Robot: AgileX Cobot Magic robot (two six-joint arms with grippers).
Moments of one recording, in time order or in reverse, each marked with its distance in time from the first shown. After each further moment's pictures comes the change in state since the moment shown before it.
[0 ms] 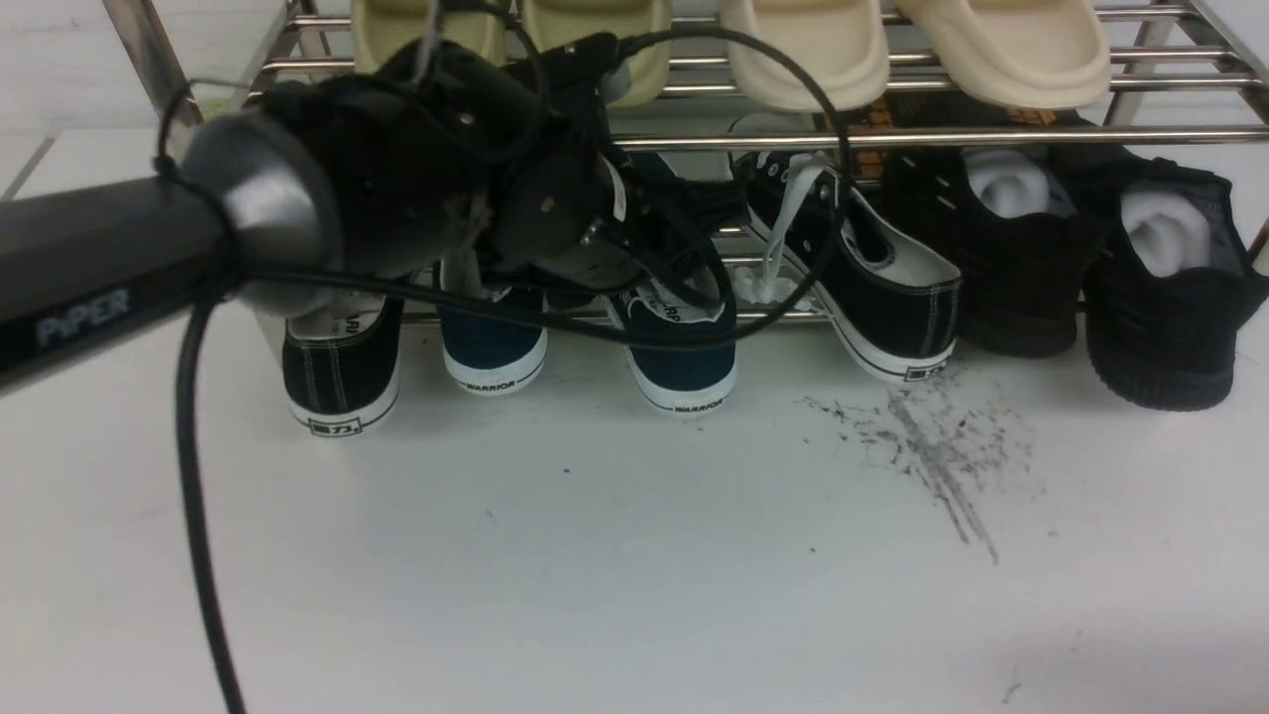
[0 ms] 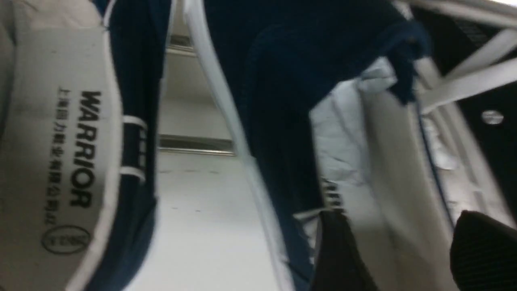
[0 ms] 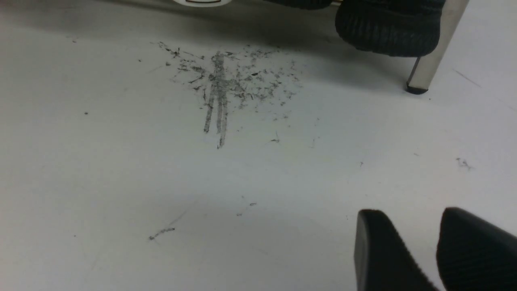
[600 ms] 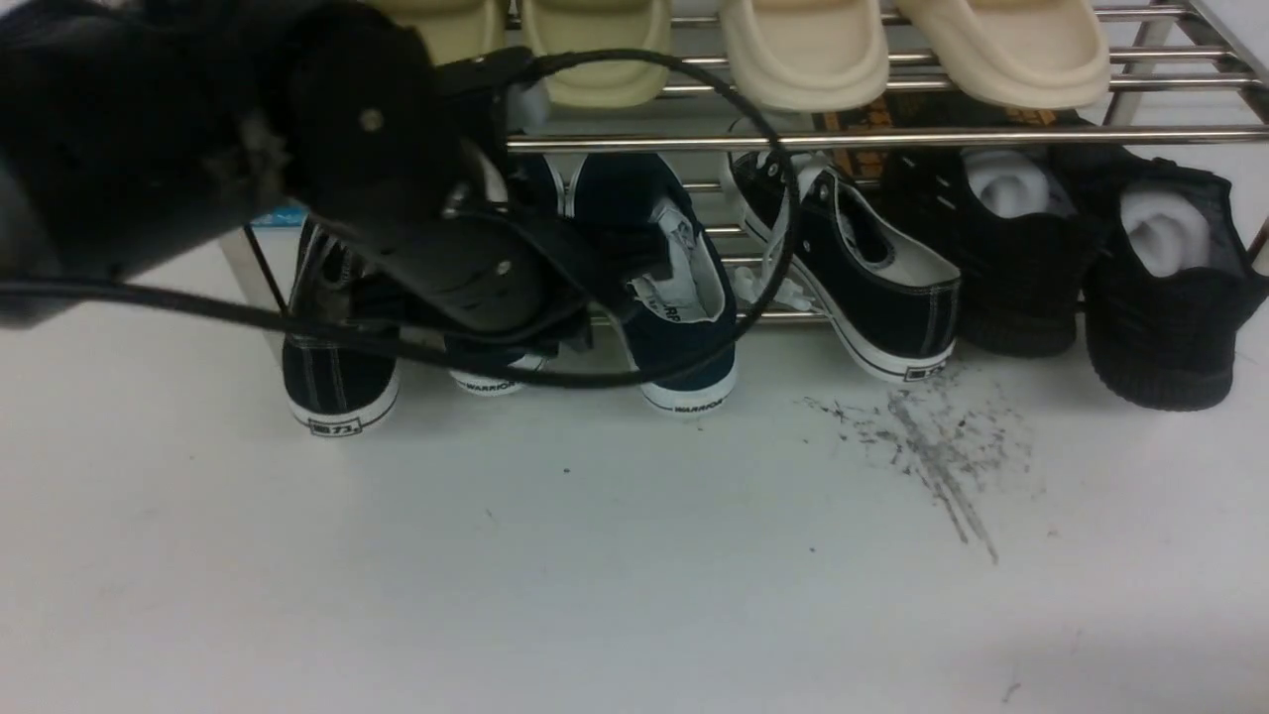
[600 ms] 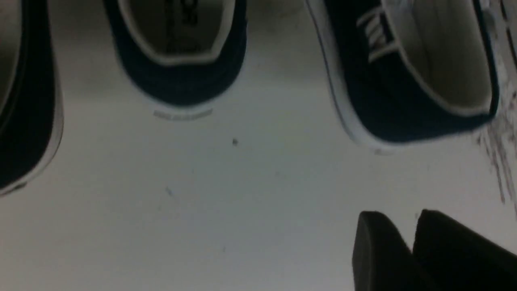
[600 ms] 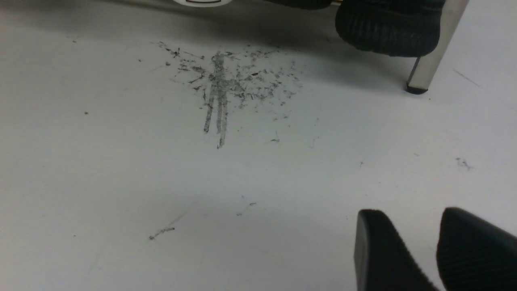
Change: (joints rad) right arm 0.000 0.000 0.000 0.000 0.000 0.000; left arm 0.011 -0.195 0.050 -0.180 0.294 0.188
